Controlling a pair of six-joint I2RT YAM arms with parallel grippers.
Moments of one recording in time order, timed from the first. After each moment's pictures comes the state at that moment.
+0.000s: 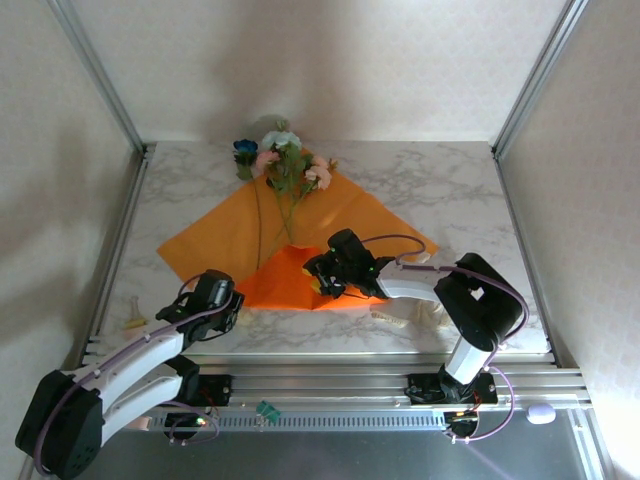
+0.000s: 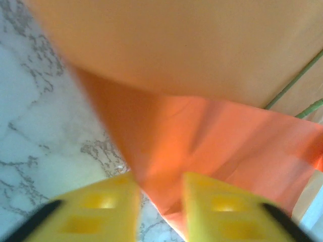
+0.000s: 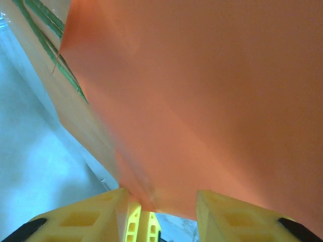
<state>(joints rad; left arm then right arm) -0.43 0.90 0.29 -0.35 -0.04 -1.60 0.82 1.69 0.82 0.11 -0.30 1.63</state>
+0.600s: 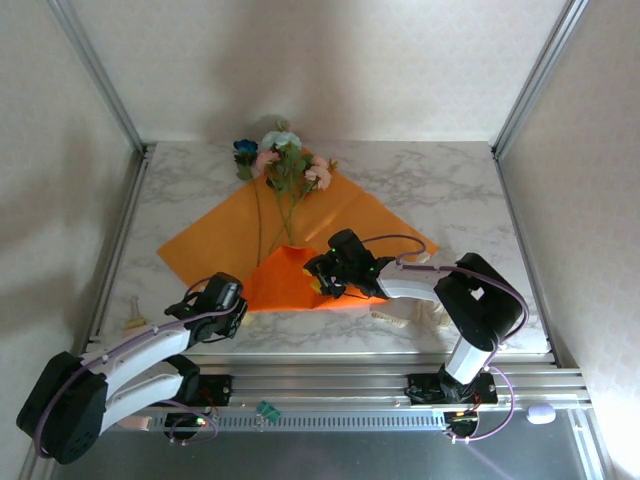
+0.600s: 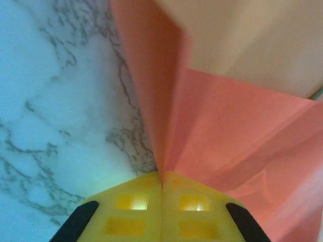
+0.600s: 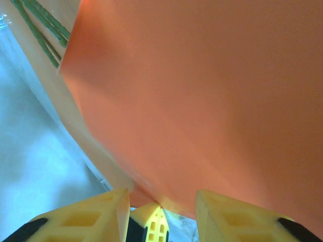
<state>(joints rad) -0.50 0.98 0.30 -0.34 -0.07 -1.63 0.82 1.69 0.82 0.11 -0.30 1.63</state>
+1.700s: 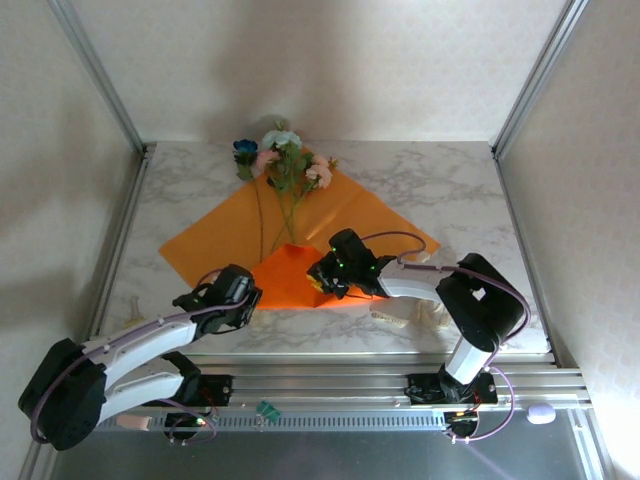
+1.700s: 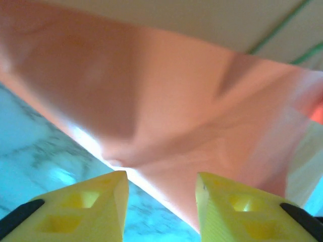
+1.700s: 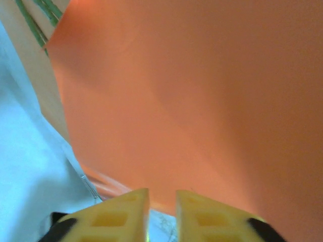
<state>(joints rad) -0.57 1.04 0.44 -0.38 -0.07 -1.65 0.81 1.69 0.85 0.02 -0.32 1.46</state>
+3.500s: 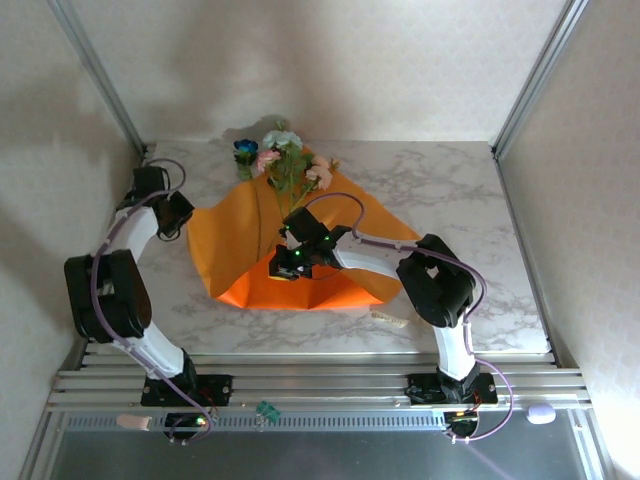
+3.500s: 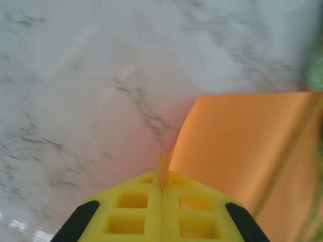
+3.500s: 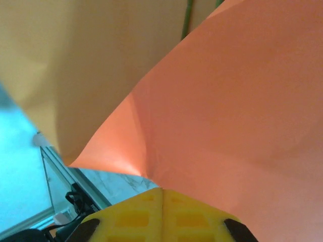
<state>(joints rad) 0.19 1.64 1.16 -0.47 0.14 -0.68 0.89 2.00 1.37 -0.29 -0.49 0.89</state>
